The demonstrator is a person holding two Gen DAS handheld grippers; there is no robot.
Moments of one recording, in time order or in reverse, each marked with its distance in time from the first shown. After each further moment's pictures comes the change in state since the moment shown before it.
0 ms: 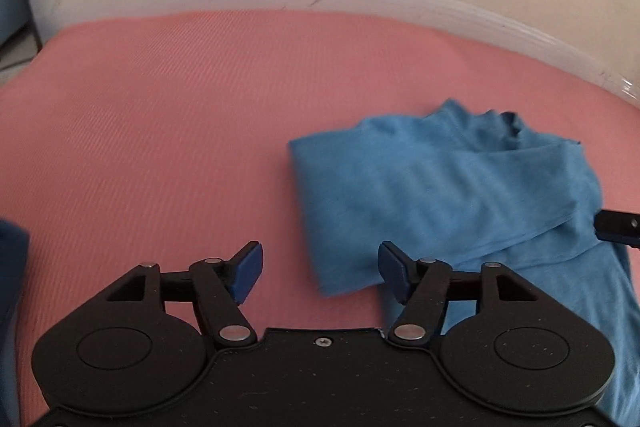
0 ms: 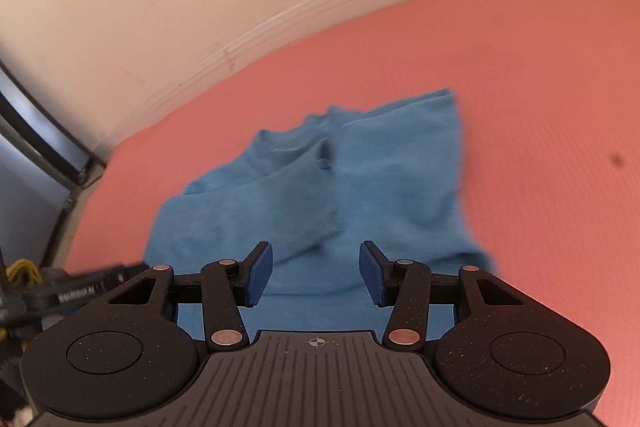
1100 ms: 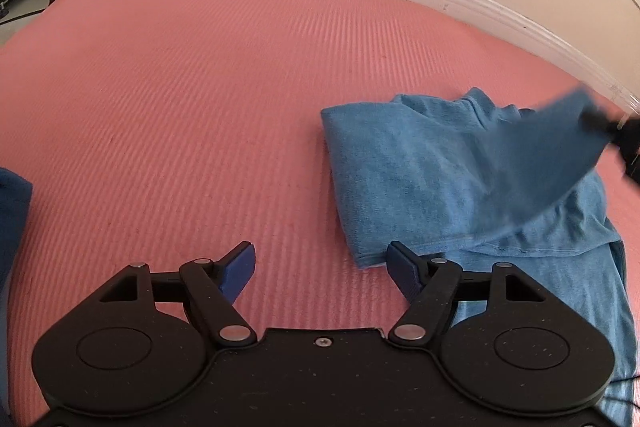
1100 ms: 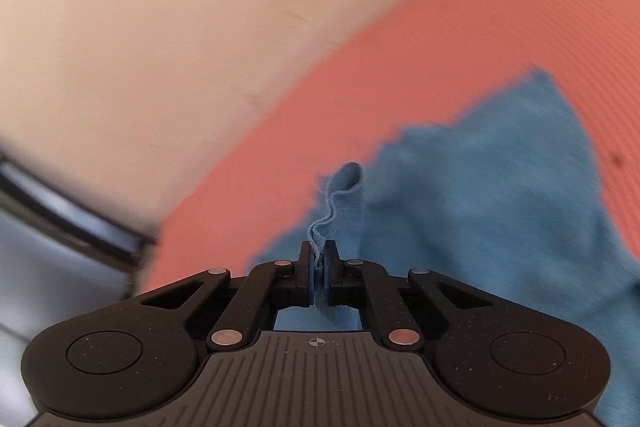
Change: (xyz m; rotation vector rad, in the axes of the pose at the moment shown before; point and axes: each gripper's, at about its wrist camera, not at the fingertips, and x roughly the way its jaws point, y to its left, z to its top) left arm 0.003 0.029 -0.008 -0.082 0.058 -0.035; right arm 0.048 0.025 0.046 0.207 -0.125 0.215
